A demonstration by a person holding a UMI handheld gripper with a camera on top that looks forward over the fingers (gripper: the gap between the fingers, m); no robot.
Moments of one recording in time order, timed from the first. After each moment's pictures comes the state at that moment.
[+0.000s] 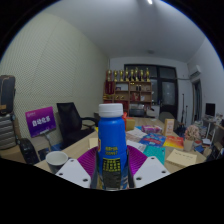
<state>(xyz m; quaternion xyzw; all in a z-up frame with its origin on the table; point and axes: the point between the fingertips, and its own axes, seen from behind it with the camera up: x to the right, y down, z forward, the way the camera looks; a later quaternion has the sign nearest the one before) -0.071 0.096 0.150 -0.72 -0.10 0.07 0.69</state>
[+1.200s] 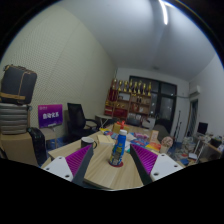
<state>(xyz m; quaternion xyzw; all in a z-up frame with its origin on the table) -0.039 -0.215 0.209 -0.69 -0.15 0.01 0.71</state>
